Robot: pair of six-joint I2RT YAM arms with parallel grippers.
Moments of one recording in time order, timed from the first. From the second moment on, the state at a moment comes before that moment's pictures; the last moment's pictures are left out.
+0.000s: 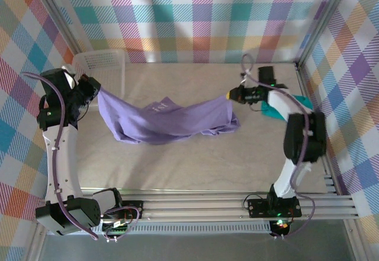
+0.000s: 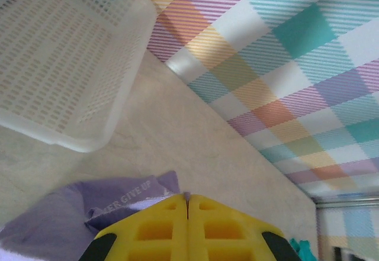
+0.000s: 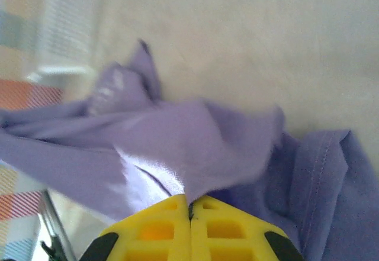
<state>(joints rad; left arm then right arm) 0.27 1.15 1.37 -0.69 0.35 -0.65 0.07 1.76 1.34 -0.42 -0.82 0.27</state>
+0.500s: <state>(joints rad) 0.27 1.11 2.33 -0.86 0.14 -0.57 -0.10 0.99 1.83 -0.57 -0.62 0.29</state>
